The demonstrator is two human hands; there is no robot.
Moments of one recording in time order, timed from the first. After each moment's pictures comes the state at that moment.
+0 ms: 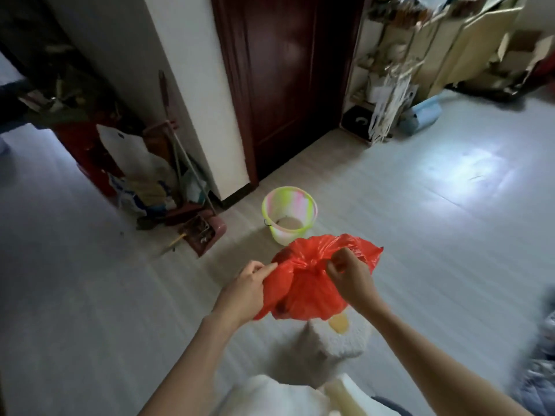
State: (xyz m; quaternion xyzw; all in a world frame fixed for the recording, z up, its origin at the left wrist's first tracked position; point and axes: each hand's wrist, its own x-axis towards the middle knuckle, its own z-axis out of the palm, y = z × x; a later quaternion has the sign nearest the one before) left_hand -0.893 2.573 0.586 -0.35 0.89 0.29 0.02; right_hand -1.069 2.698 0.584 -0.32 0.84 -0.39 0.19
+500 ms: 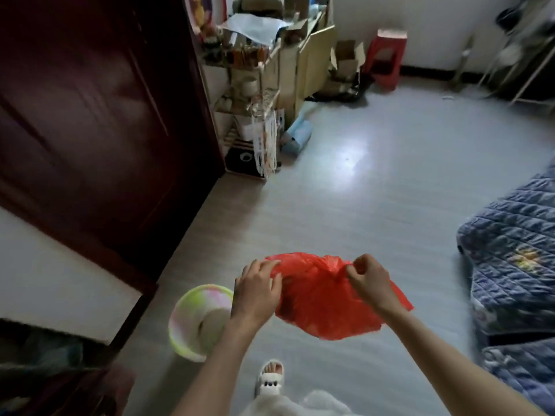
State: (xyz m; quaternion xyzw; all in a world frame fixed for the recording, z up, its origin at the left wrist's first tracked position) left_hand -1.342 2.432 0.584 -0.18 0.95 0.27 -0.01; right_hand -1.433 2.627 0.587 0.01 0.91 -0.41 0.11
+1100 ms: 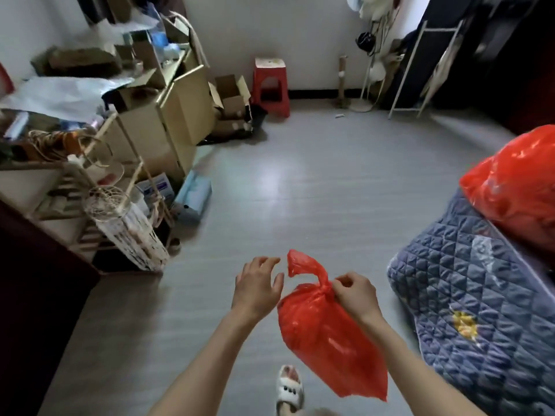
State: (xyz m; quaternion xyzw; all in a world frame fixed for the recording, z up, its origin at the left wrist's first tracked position) left_hand -1.893 2.586 0.585 0.03 0.96 0.28 0.06; right_hand -1.883 2.776 0.582 0.21 0.87 -0.43 0.06
